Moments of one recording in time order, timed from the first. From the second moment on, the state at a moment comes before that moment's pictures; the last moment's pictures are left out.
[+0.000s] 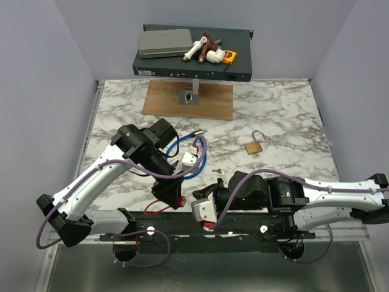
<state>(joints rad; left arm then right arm) -0.77 1.24 1.43 -1.57 0.99 0.66 1.54 1.10 1.13 -0.45 0.10 -0.75</state>
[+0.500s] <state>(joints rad) -0.61 1.46 1.26 -1.31 0.63 0.67 1.54 0.84 0.71 -0.27 0.13 -0.27</state>
